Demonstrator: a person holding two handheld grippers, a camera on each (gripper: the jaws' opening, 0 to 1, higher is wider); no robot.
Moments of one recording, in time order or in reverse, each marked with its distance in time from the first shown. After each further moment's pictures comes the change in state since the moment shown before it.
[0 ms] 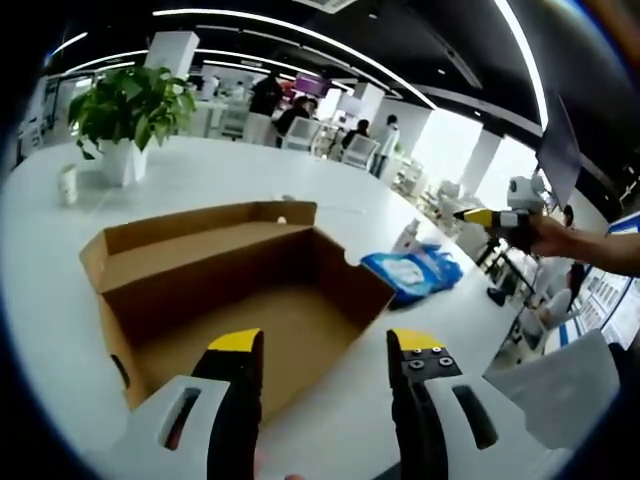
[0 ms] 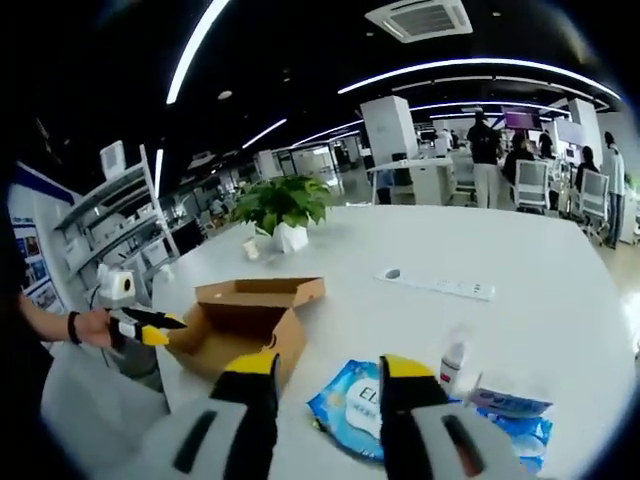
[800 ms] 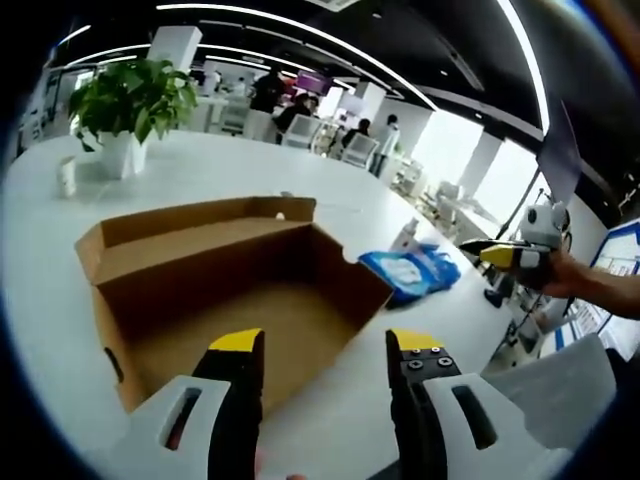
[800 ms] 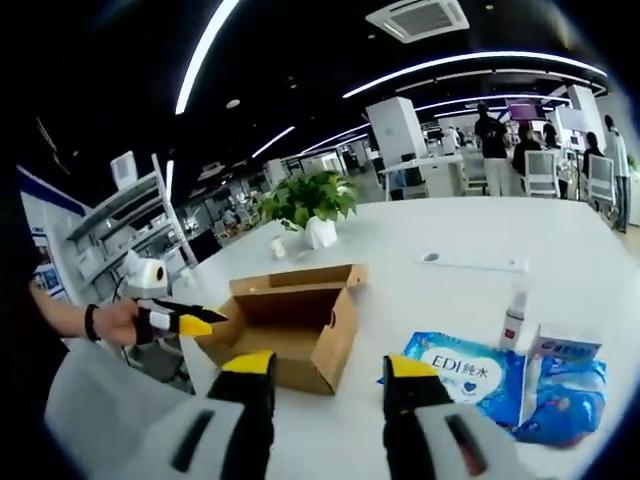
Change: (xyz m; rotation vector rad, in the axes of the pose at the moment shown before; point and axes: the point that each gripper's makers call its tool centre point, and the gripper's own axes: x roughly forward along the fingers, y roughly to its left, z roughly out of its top) left arm 0.003 -0.001 -0.003 -0.023 0.005 -0.009; right arm 0.012 0.073 -0.040 0.051 -0.033 0.079
